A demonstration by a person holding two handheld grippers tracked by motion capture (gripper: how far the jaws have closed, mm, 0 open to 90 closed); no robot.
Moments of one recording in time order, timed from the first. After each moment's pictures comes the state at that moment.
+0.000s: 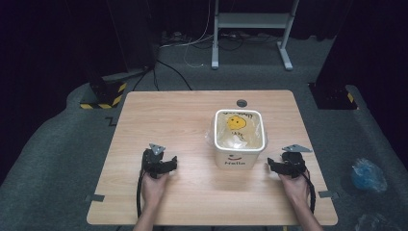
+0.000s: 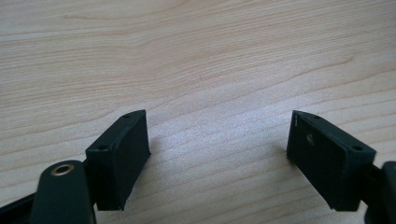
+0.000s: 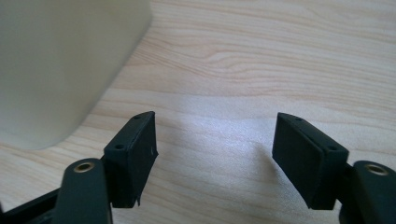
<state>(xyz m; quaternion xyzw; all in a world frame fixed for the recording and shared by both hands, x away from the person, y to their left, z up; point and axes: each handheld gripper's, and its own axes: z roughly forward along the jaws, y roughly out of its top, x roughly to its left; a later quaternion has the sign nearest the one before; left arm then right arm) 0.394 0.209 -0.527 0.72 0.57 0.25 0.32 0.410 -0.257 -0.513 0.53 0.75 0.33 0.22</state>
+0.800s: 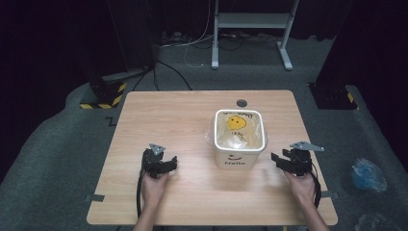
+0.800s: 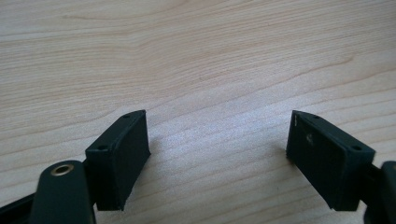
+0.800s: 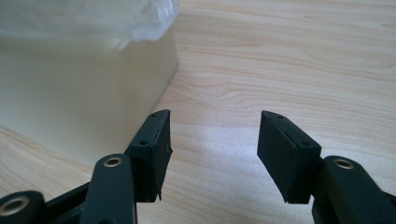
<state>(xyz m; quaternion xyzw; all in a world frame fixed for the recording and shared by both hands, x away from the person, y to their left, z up) 0.395 0.210 -0.527 0.72 0.57 0.25 0.32 0.400 -0.266 -0.481 0.52 0.74 0.39 0.20</state>
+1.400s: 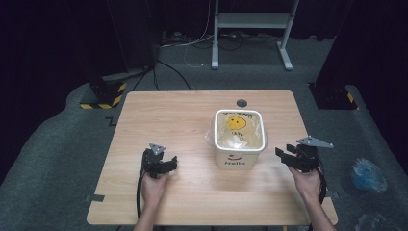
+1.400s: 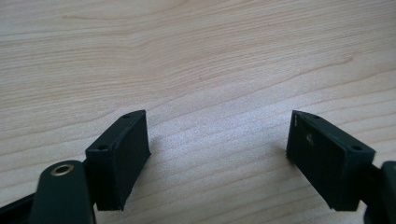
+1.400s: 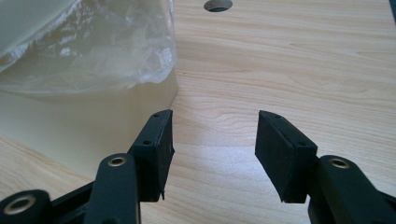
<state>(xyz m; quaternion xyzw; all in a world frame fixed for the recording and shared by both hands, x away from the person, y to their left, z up) 0.395 0.209 -0.527 0.72 0.57 0.25 0.32 0.399 -0.275 -0.455 0.51 0.73 0.41 0.21</state>
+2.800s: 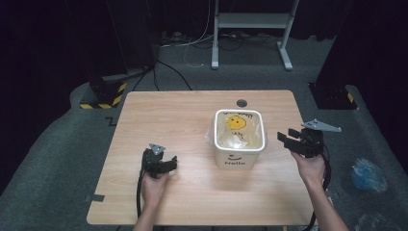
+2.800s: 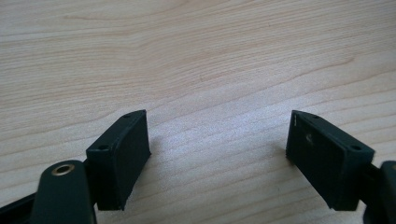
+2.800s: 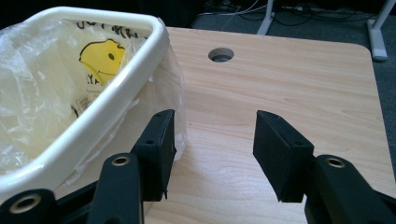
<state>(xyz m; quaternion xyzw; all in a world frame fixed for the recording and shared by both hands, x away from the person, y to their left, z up) 0.395 0.210 -0.527 0.72 0.57 0.25 0.32 0.417 -0.270 -0.402 0.50 0.72 0.43 0.22</state>
